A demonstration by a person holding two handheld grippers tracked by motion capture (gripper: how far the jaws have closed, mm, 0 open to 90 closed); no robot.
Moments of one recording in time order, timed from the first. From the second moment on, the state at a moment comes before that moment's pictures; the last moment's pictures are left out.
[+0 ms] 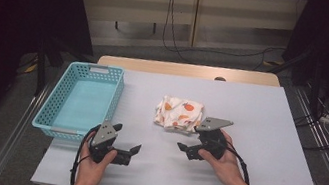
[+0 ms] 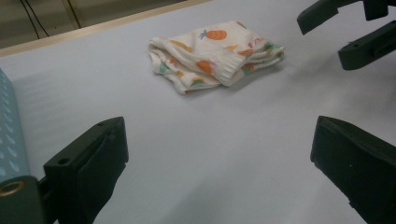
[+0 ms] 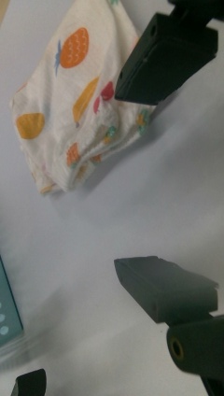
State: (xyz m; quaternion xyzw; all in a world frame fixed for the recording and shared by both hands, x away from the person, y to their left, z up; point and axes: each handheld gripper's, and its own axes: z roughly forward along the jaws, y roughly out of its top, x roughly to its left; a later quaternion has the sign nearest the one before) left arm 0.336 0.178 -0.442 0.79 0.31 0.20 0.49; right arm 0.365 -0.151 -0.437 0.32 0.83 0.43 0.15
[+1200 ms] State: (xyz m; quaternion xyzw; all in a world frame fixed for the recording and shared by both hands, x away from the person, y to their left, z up) left arm 0.377 0.146 -0.436 0.80 0.32 0.19 0.47; right arm 0.440 -0.111 -0.443 0.27 0.89 0.35 0.13
